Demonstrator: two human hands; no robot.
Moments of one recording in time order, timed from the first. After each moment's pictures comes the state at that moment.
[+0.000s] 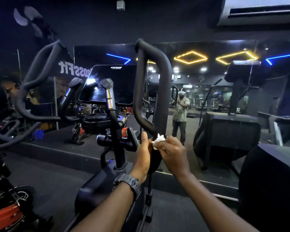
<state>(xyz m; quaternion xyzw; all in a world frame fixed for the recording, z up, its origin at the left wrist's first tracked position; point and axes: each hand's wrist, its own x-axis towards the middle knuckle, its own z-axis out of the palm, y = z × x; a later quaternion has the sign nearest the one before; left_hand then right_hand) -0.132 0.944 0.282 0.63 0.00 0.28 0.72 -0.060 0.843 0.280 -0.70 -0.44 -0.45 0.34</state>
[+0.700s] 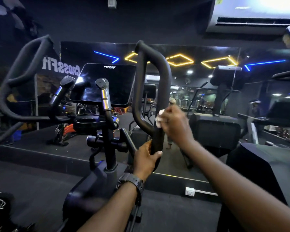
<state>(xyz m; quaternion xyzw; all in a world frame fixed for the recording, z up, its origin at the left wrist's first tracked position) -0.096 0.967 0.254 0.75 0.00 0.32 0.57 -0.055 0.849 0.377 -0.73 -0.43 -0.46 0.26</state>
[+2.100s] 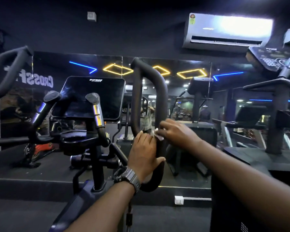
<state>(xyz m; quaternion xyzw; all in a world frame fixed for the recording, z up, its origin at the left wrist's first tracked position) -0.118 1.001 0.327 0.86 -0.09 0.50 0.01 -0.070 0.843 0.410 -0.72 -0.52 -0.45 -0.07</state>
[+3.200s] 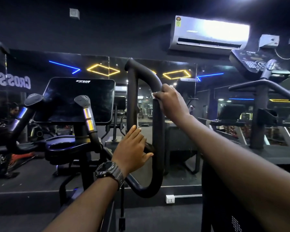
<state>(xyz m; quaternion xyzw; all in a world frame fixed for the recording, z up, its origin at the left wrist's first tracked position) -0.100 1.056 0.350 0.86 -0.17 0.47 -0.10 -0.060 0.883 0.499 -0.75 -0.31 -0.57 0.08</state>
